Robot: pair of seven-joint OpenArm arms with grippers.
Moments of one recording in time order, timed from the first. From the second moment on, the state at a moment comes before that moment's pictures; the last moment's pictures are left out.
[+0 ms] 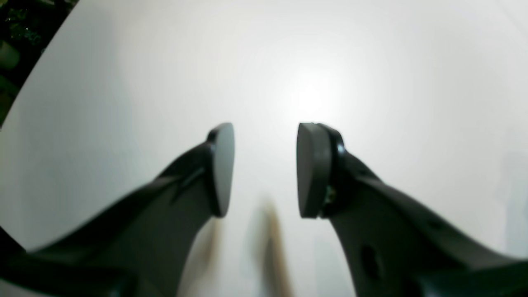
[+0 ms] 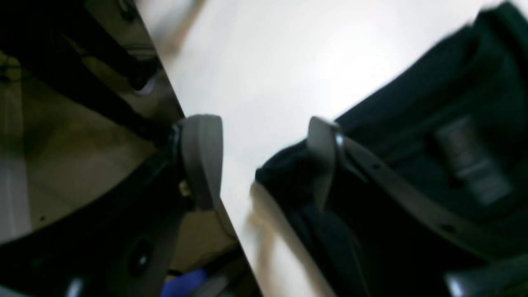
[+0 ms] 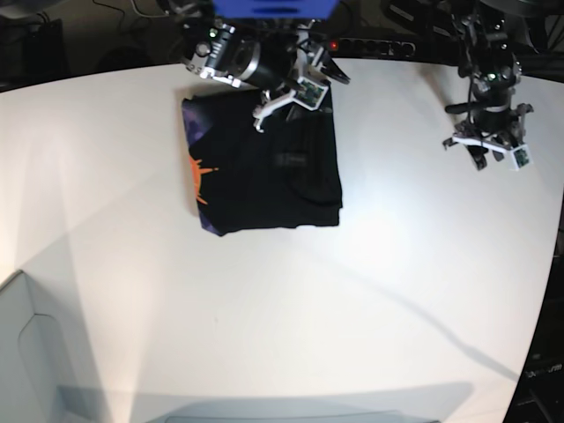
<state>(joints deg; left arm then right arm) 27.7 -14.2 -25.3 109.8 -21.7 8.3 34.5 -26.6 1.2 -27.0 112.9 -2.7 39.5 -33.5</state>
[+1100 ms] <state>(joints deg) 24.9 -3.1 -6.2 115.0 -21.7 8.3 34.6 -22.6 2.5 -12.0 112.8 -2.3 39.5 -33.5</state>
